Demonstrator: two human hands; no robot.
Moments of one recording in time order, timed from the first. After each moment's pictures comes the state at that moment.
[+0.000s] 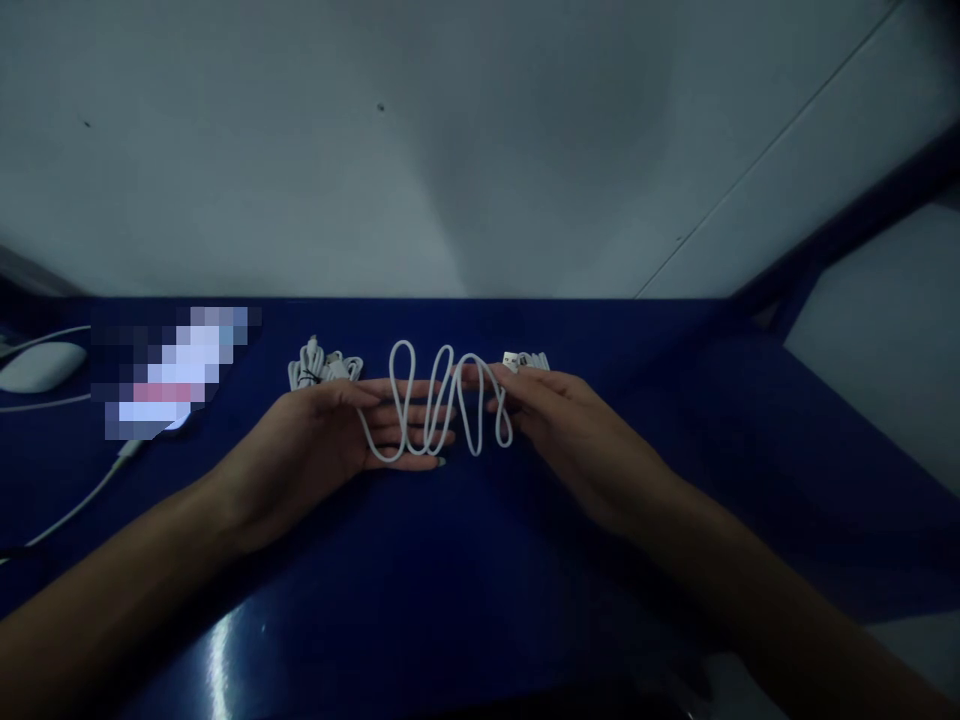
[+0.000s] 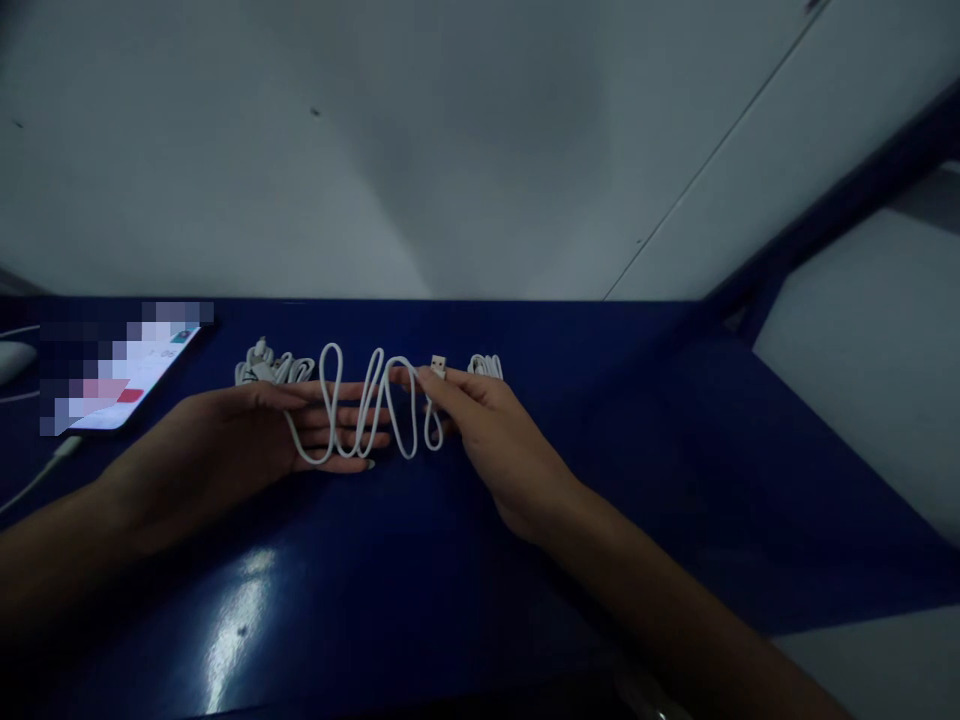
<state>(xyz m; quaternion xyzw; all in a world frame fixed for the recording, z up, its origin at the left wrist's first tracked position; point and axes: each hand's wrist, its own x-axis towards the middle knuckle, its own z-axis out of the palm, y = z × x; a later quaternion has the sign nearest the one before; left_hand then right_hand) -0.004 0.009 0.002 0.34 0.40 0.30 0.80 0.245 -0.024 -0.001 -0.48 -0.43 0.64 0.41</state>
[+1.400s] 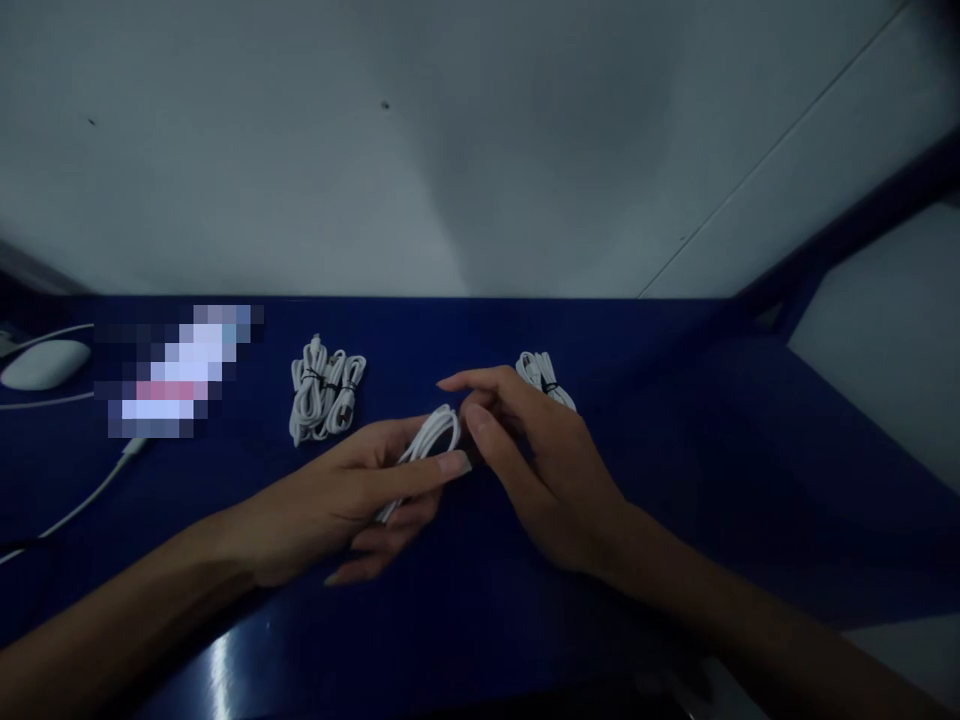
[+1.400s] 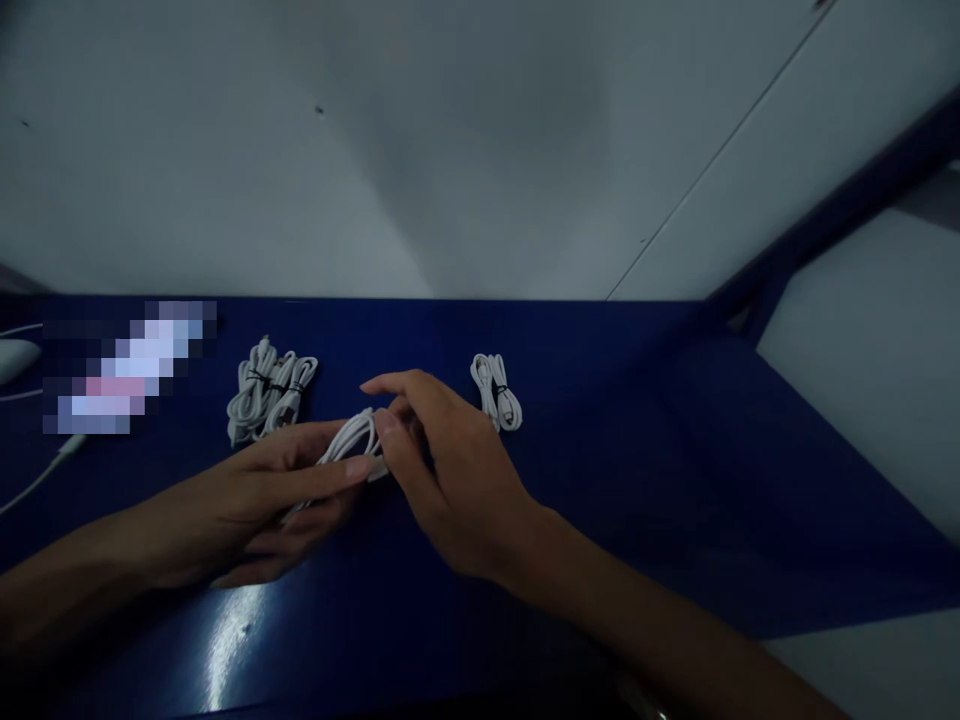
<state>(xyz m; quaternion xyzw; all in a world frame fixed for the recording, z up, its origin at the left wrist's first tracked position) 0.010 -0.015 0.009 0.43 0.34 0.13 0.83 0.230 -0.040 -0.010 -0.43 -0.74 0.30 0.42</state>
